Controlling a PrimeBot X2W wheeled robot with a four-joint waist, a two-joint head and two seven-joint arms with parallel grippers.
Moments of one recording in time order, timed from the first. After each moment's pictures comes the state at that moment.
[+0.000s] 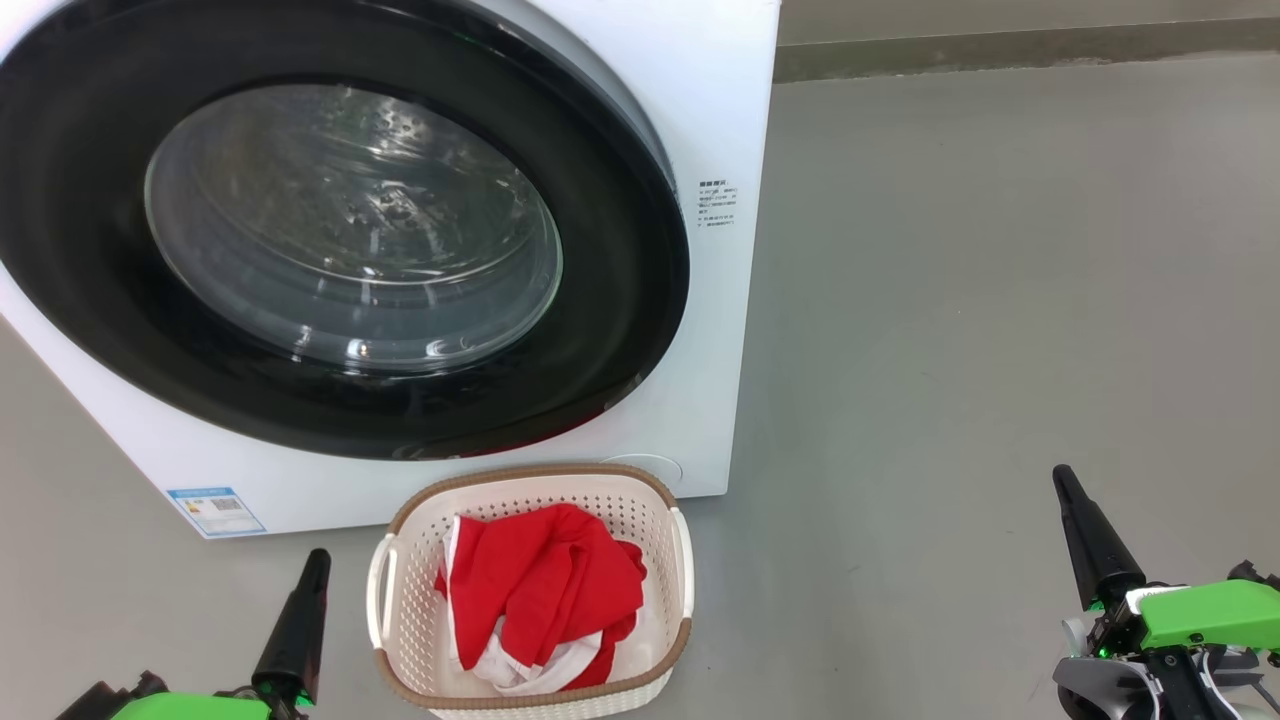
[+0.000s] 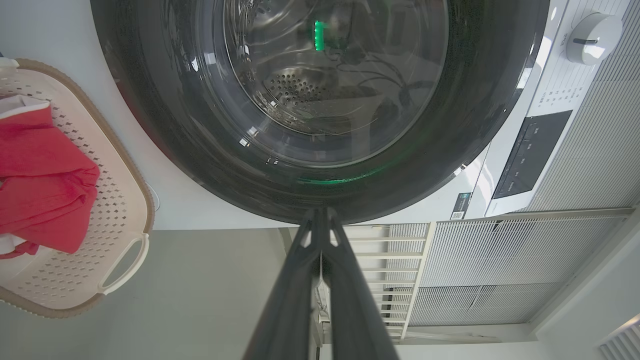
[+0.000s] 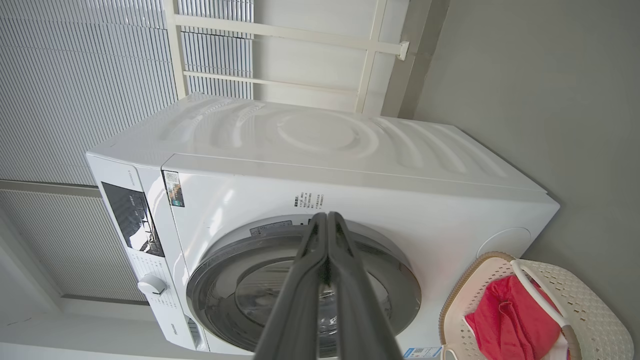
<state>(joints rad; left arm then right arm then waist) -0.07 0.05 0.07 0.27 -1.61 -0.12 0.10 -0.06 -0.05 -0.12 0.27 1.62 0.13 0.10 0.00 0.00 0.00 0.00</state>
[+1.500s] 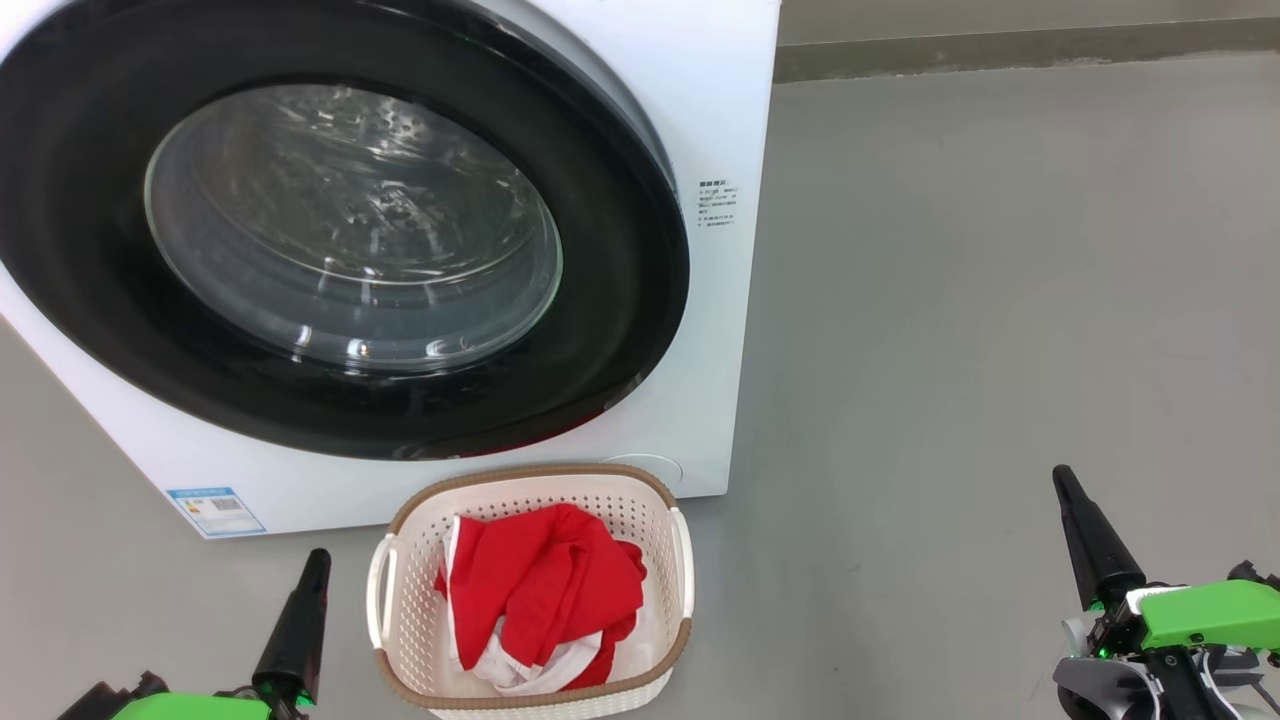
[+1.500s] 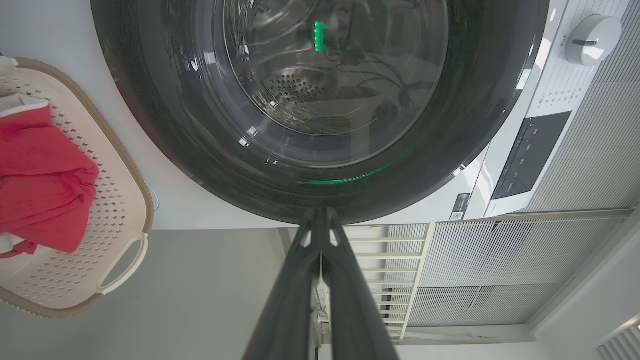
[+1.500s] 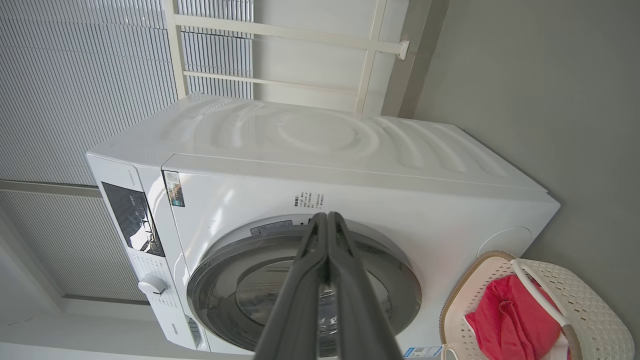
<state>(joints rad) -0.07 0.04 0.08 0.27 -1.61 -0.12 0.11 -0.06 -0.05 -0.12 0.27 1.62 0.13 0.10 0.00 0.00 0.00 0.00</state>
